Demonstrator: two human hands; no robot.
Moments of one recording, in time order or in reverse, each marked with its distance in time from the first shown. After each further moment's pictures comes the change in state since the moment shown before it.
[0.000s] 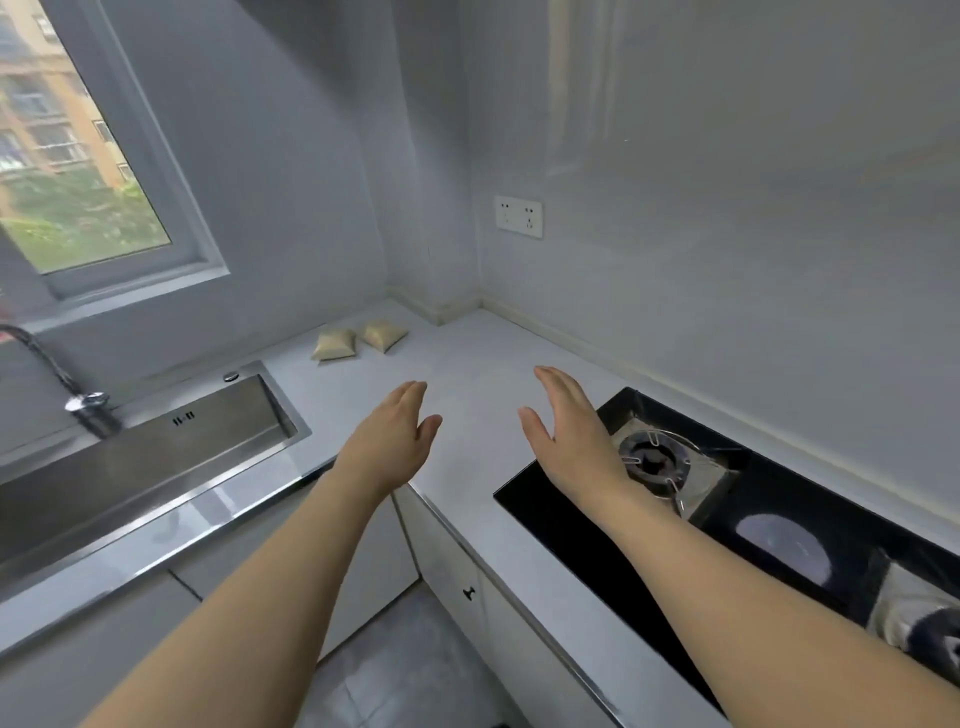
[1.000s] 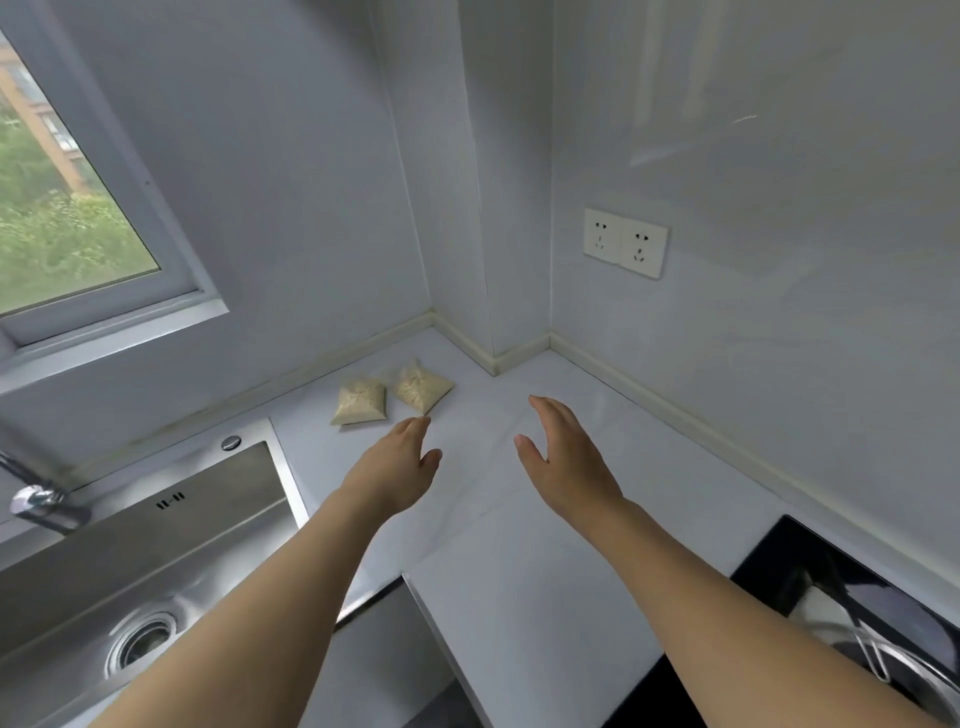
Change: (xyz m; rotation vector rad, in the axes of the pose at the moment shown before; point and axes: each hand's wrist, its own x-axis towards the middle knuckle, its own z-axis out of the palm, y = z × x) left_hand 0.301 -0.177 0.031 0.067 -0.164 -0.159; right_hand 0.319 0.047 0.163 0.062 -0.170 0.054
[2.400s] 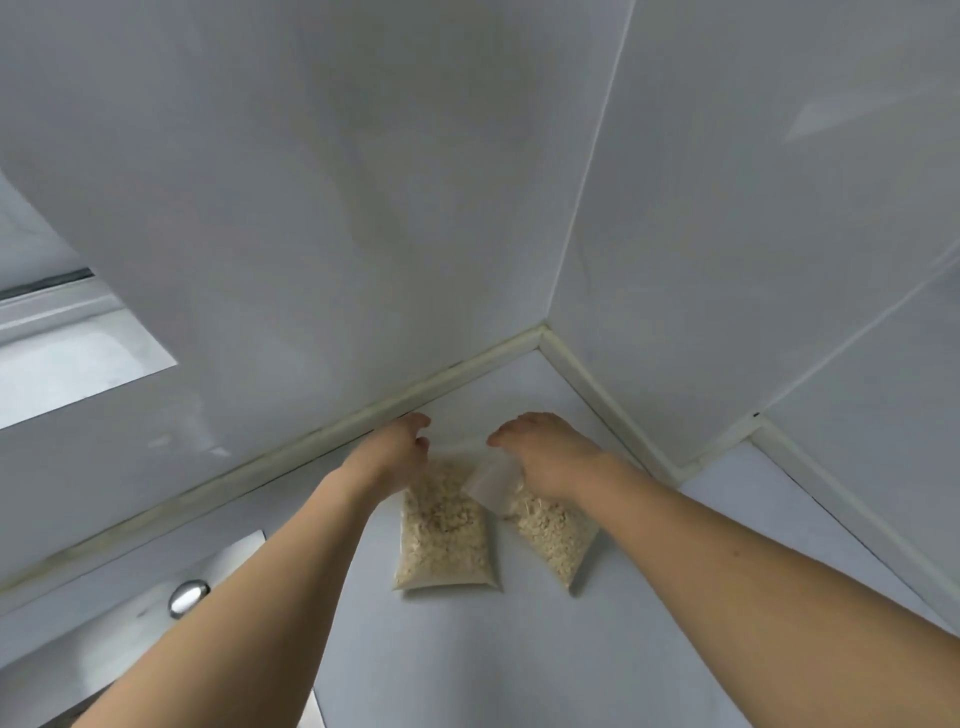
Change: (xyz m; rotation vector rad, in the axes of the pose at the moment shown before) left_hand 0.410 -0.322 0.039 -0.330 -0.261 -0.238; right_hand 0.466 0.002 0.287 -0.787 -0.808 -0.220
